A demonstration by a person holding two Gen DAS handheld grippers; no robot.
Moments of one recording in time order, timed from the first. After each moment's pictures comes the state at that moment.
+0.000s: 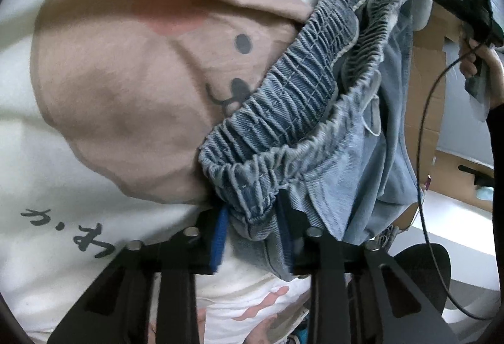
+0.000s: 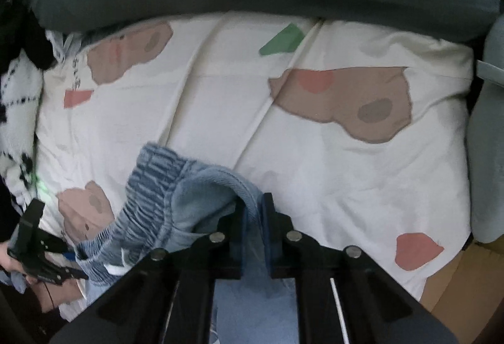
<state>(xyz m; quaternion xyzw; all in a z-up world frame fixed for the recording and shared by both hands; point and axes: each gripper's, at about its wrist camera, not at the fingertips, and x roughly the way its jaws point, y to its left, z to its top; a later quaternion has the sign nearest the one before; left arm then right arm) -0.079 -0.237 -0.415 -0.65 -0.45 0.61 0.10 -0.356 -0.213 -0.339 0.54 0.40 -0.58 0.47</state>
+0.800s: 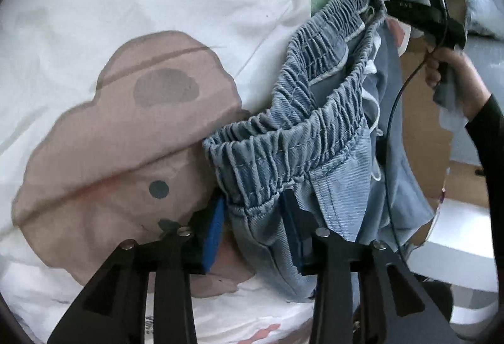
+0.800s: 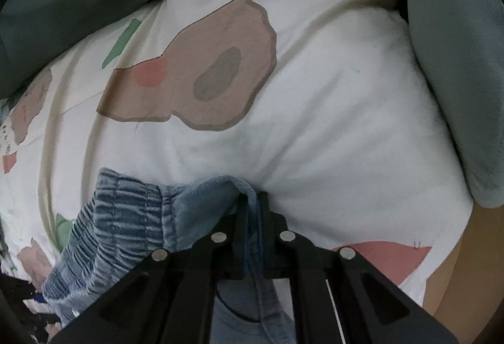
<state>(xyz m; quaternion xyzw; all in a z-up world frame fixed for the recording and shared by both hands) -0.144 -0.248 -0.393 -0.65 -0.40 0.64 0.08 -0.462 -0.182 -0.394 0.56 0.34 -0.66 0.37</state>
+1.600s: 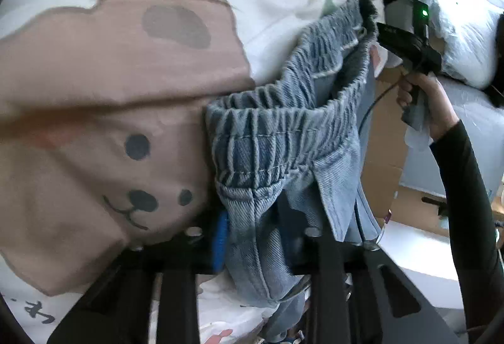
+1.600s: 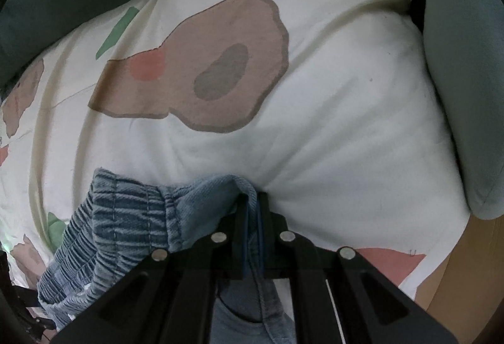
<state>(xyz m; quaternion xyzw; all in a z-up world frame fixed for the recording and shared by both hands) -0.113 -0.229 -0.403 -0.58 -0.53 0.61 0.12 -0.478 -0.196 -0.388 0.57 0.37 -0.65 0.35</state>
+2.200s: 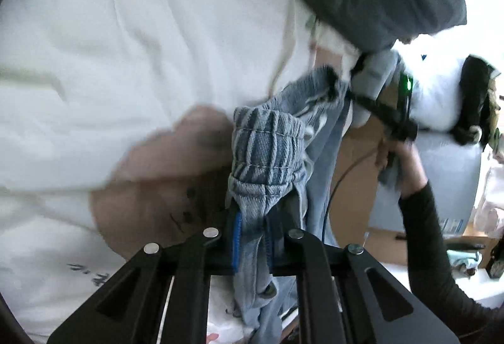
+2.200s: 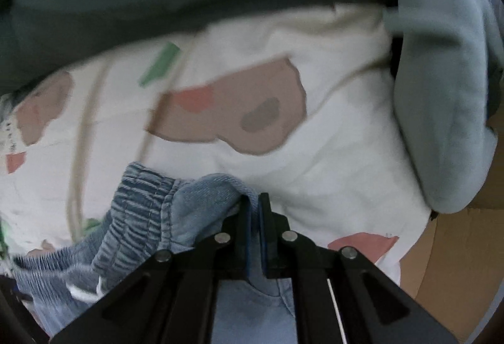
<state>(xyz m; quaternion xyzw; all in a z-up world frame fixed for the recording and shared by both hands) -0.109 -0.305 -0.342 -0.47 -0.58 0.66 0.05 -0.455 -0.218 -0.304 0.53 0.38 -0.67 0.36</state>
